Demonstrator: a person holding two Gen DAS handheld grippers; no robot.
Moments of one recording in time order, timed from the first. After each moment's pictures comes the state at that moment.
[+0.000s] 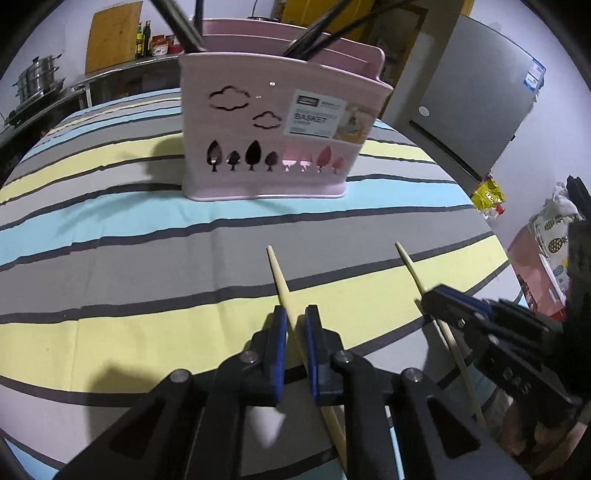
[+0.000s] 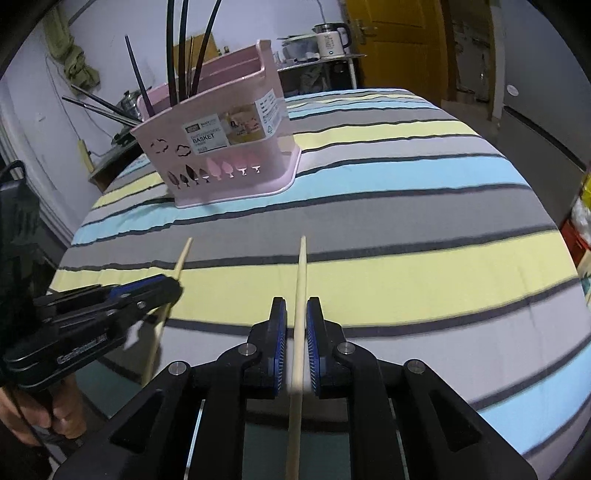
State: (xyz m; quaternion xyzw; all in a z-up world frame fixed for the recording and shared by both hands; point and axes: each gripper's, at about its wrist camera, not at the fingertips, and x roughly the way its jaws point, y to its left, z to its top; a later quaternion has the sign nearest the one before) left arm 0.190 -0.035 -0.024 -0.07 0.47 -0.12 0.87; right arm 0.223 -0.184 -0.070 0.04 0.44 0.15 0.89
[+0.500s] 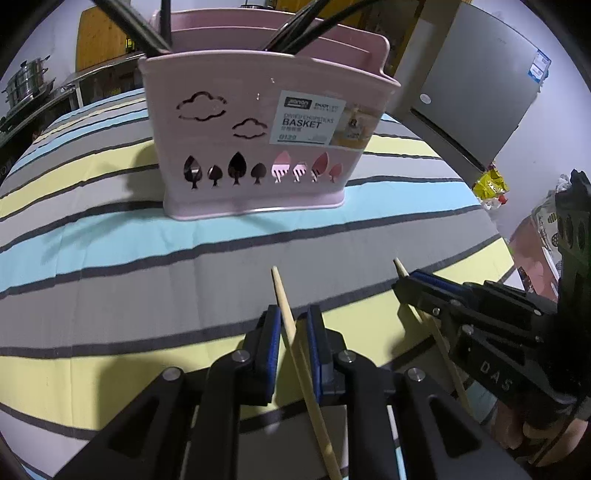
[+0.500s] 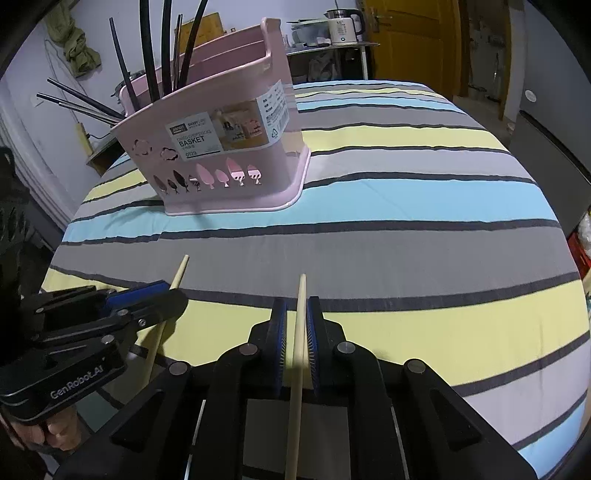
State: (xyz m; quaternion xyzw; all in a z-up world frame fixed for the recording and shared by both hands) left arm 0.219 -0.044 -0.018 -0.06 0.49 -0.12 0.86; right arm 0.256 -0.174 -0.070 0.02 0.46 0.17 0.87
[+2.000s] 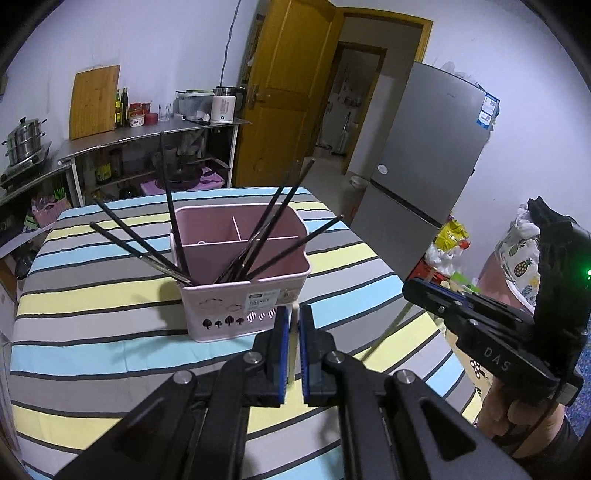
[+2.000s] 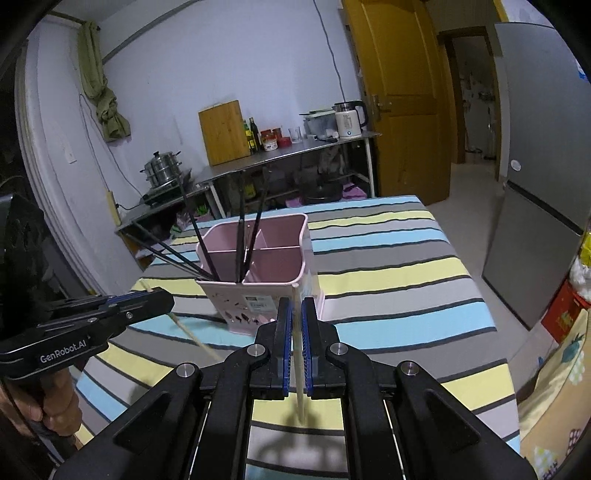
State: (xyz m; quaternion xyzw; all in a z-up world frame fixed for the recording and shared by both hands) left arm 0.196 -0.026 0.124 -0.06 0.37 -0.17 0.91; right arm 0.216 -0.193 0.073 0.06 0.31 0.18 0.93
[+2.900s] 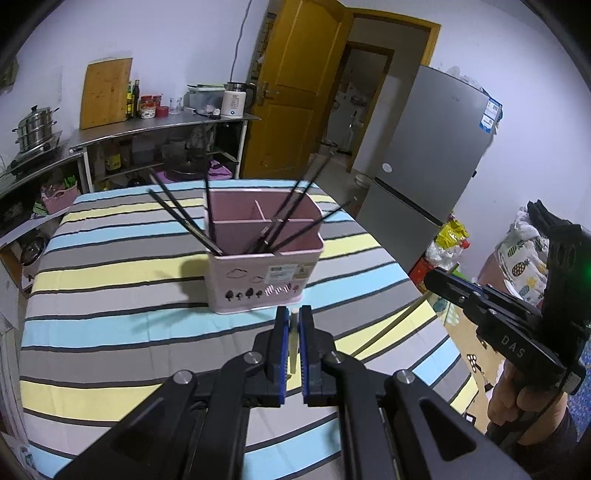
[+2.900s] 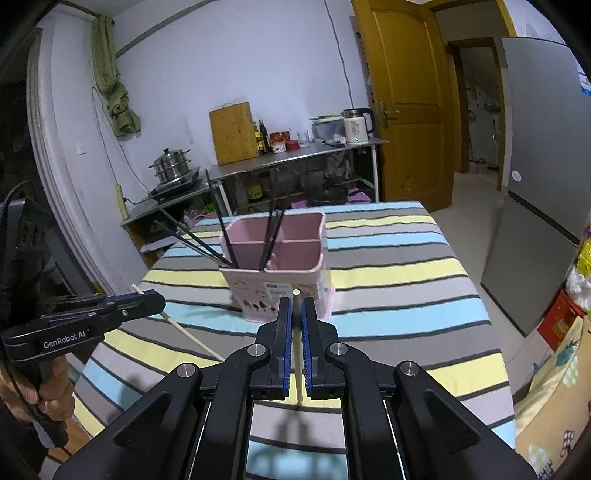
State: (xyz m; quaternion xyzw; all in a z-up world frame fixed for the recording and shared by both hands) left arm 0.163 0.002 0.131 -0.07 0.37 -0.16 0.91; right arm 0.183 -0.182 0.088 0.04 0.29 0.19 0.94
